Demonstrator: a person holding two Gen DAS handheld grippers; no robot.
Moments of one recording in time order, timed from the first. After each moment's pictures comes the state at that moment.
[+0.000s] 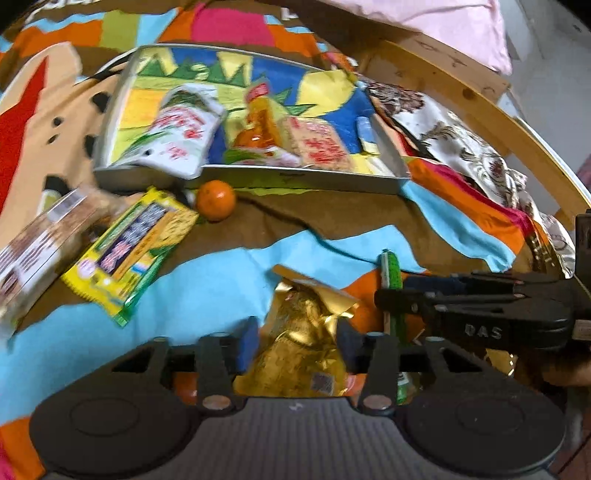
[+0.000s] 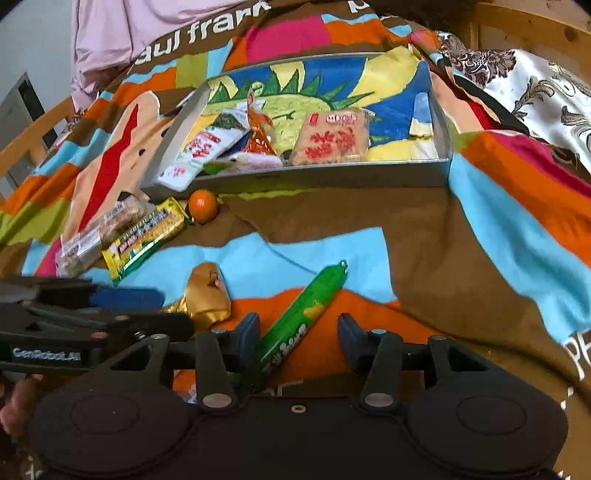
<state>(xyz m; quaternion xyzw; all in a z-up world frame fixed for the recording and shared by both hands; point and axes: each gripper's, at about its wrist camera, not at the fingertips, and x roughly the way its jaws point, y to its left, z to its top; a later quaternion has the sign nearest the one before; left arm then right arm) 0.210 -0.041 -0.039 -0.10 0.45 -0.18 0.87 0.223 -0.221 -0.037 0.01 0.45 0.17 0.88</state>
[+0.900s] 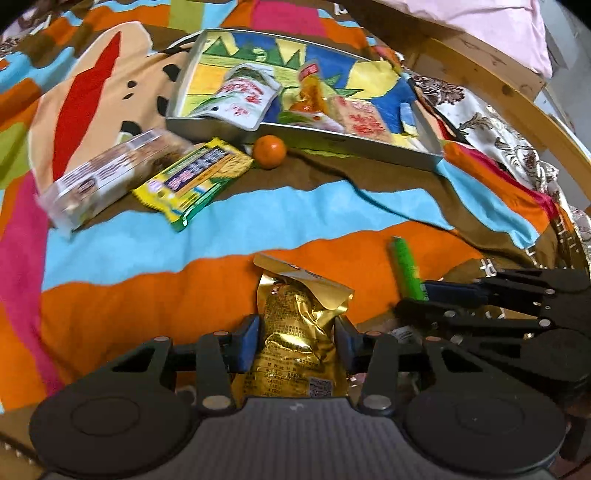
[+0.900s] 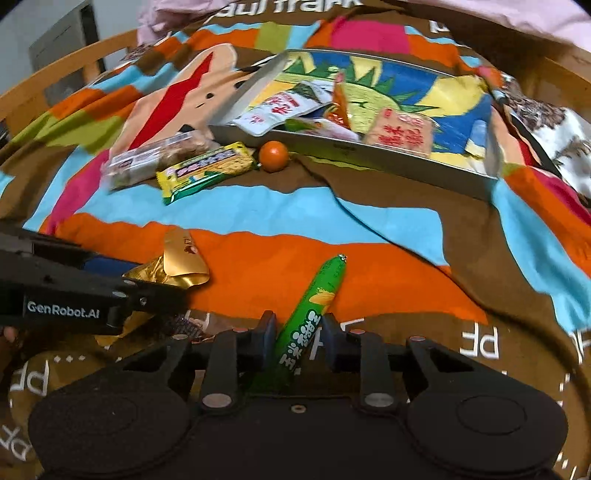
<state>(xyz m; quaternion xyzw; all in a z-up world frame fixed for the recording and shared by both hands) 0.149 -0.038 -0.040 -0.11 0.47 -0.07 0.87 0.169 -0.190 -0.033 -0.10 0.44 0.22 0.87</state>
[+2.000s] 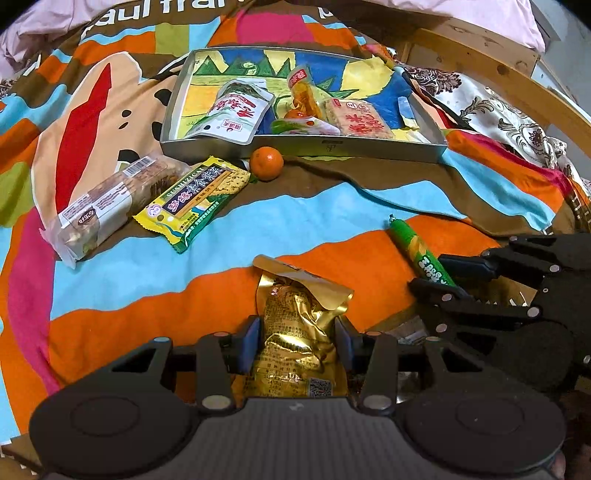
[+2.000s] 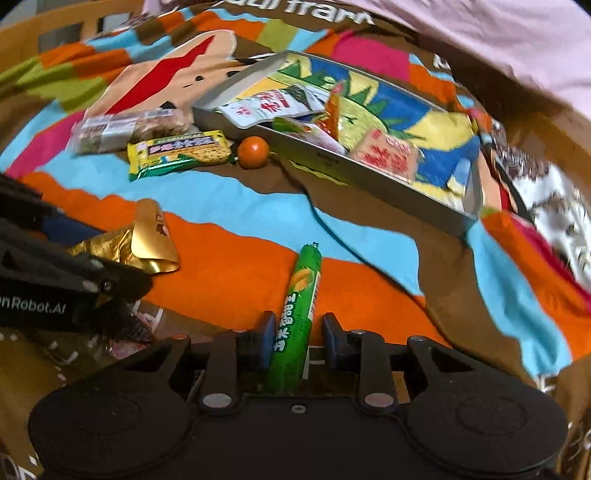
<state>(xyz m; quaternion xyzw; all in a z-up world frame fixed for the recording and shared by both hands) 0.150 -0.054 -0.043 -0.05 0.45 -0.06 0.89 0.176 -0.176 -0.050 -0.20 0.40 0.17 0.88</state>
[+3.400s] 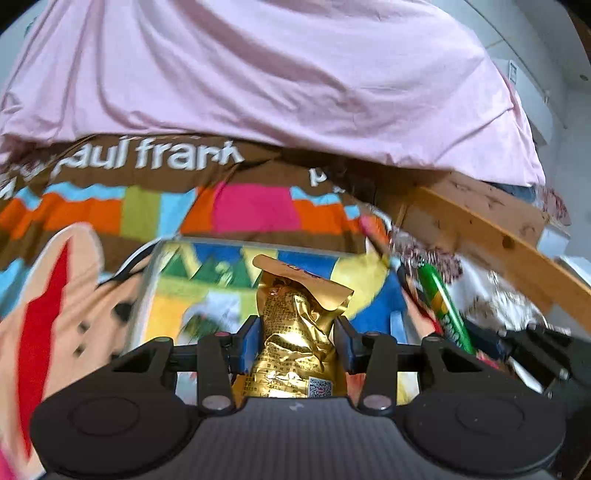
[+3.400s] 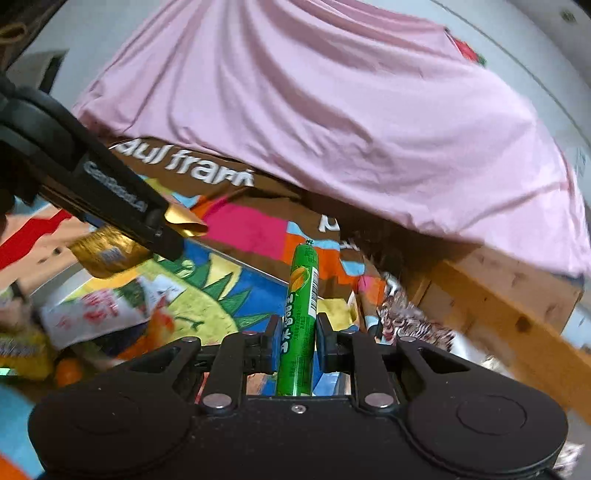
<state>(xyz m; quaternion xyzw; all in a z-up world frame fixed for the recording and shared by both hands) 0.302 -0.067 0.054 -0.09 0.25 -0.06 0.96 0.324 -0.221 0.014 -0.17 0.14 0.10 0.97</state>
